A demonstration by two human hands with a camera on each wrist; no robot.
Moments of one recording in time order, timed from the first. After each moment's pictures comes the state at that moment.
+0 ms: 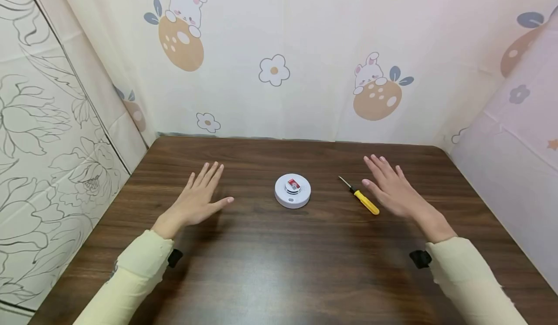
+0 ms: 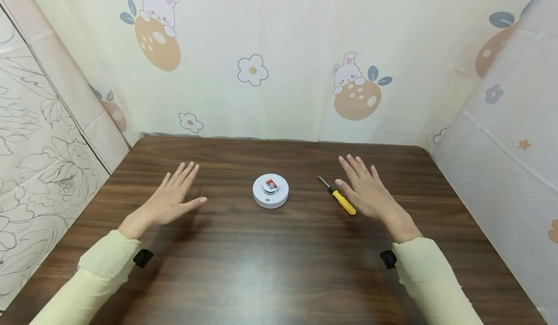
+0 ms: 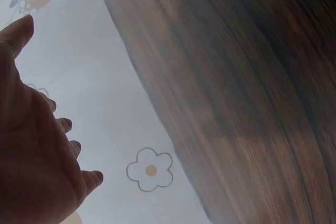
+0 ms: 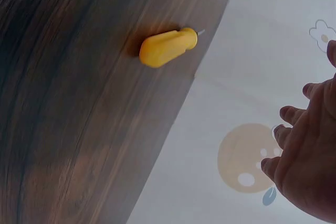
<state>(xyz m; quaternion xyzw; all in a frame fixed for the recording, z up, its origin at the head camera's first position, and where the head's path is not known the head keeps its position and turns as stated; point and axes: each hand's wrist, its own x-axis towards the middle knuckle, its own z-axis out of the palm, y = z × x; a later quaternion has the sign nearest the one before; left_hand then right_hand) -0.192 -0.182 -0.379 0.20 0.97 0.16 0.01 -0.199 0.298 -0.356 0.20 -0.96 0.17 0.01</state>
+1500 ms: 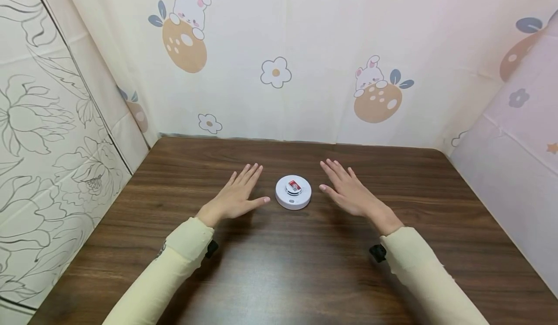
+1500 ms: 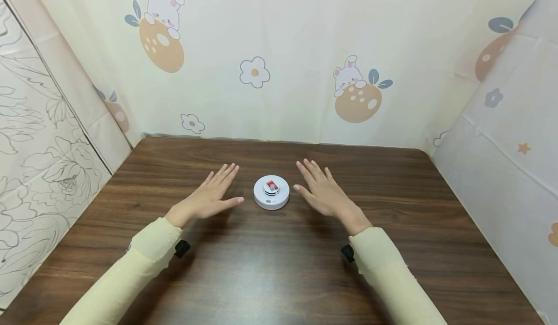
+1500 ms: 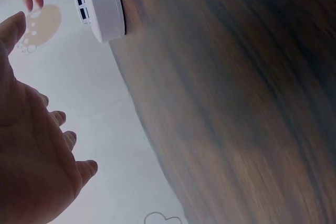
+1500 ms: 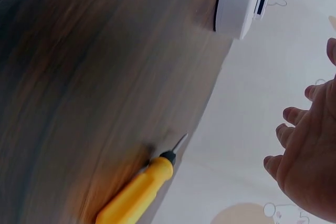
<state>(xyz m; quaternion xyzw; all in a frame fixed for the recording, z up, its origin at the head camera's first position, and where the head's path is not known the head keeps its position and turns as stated) -0.215 -0.113 -0.389 0.27 0.94 0.19 0.04 -0.221 0.216 -0.379 0.25 -0.95 0.16 0.00</state>
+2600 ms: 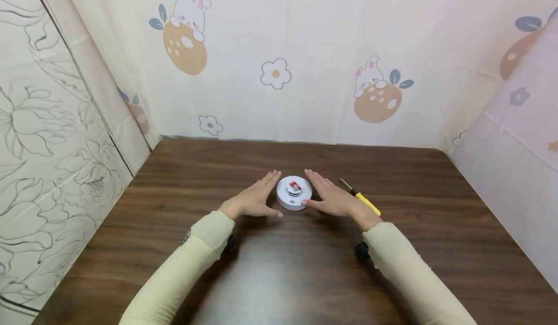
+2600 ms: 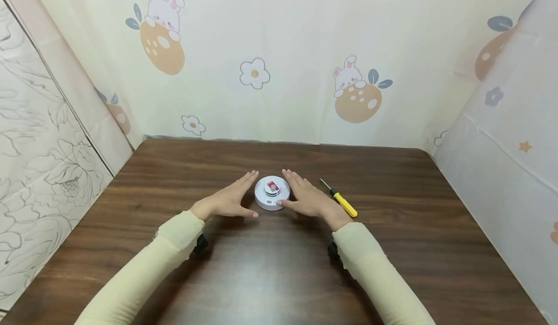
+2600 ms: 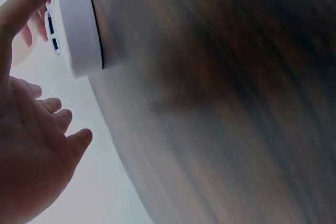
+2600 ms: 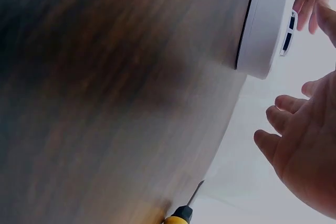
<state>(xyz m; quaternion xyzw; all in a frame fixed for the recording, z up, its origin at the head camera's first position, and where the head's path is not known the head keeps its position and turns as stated) -0.236 -0.077 -0.403 0.34 0.91 0.22 0.11 -0.231 0.187 -0.398 0.29 -0.93 0.22 -0.09</state>
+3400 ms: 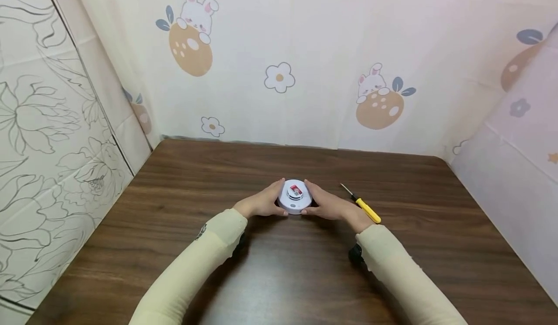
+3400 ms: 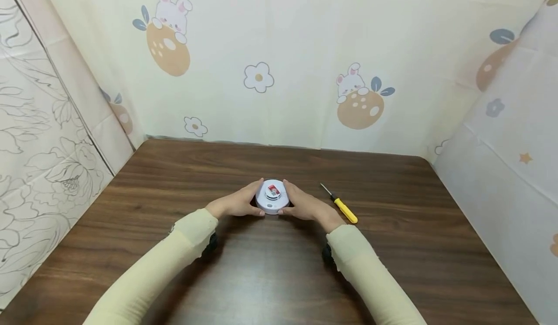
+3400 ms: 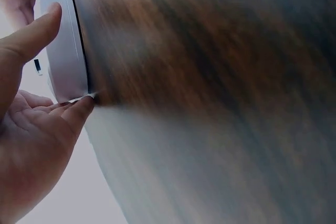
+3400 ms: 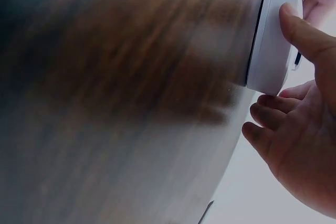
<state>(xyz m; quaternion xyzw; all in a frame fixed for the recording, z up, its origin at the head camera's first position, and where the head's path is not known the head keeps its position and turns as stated) -0.245 -0.055 -0.414 0.30 0.89 0.30 0.16 -0.239 0.177 -0.410 0.27 -0.92 0.24 -0.17</state>
